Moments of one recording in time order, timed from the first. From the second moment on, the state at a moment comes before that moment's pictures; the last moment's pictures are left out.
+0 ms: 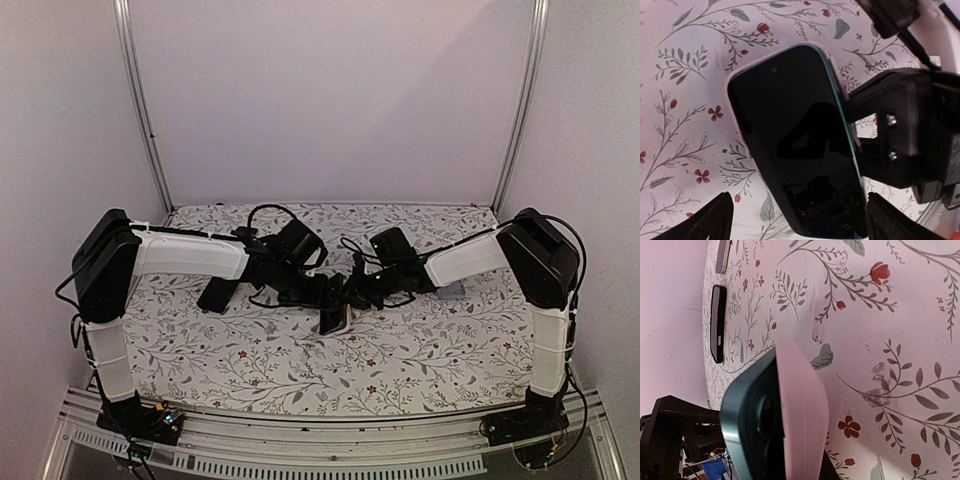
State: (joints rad) left arm -0.88 1.93 1.32 -0.36 0.10 -0.60; right arm 0.73 2.05 1.18 0.11 -0.48 0.92
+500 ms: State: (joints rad) left arm -0.92 1.98 1.37 -0.42 0.04 -0.59; right arm 0.73 2.05 1.18 0.10 -0.47 0.95
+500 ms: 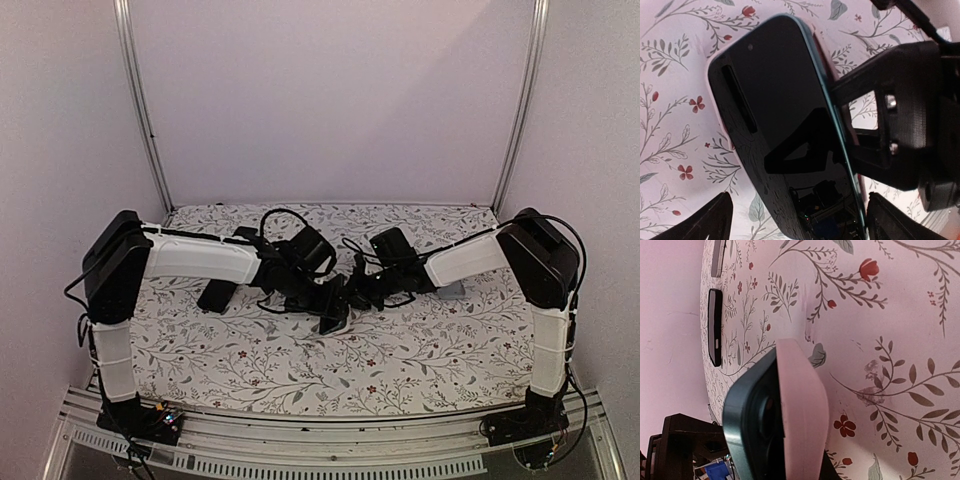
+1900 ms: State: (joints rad) left arm -0.95 2.00 1.43 -0.57 -0.18 -0.53; right arm 0.73 2.03 1.18 0.03 -0.40 0.93
